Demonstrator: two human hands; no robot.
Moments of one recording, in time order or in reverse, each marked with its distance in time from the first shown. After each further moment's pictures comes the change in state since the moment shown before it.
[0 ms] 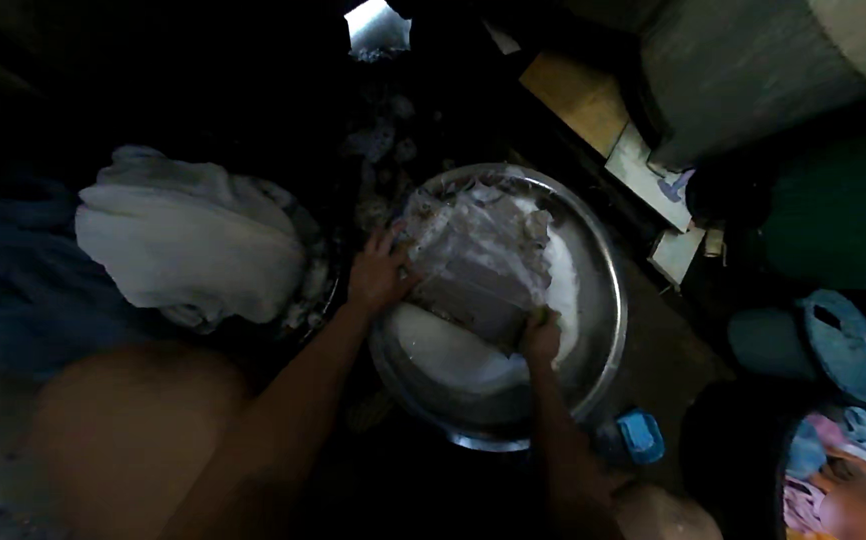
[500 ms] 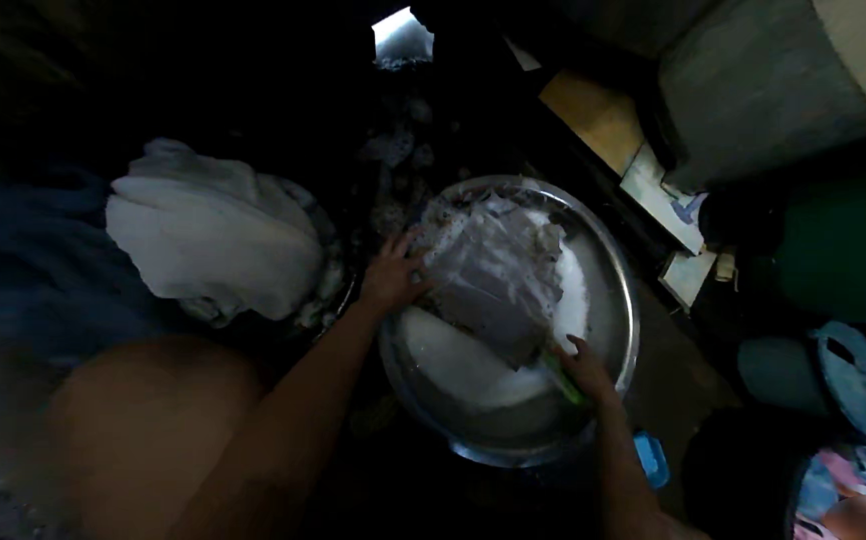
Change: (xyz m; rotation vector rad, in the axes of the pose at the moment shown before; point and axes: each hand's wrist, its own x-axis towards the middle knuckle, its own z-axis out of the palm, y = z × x) left_hand 0.003 -0.003 -0.013 -0.088 -0.083 0.011; right_hand 0.037 0.054 -0.075 -0.204 -0.467 -0.049
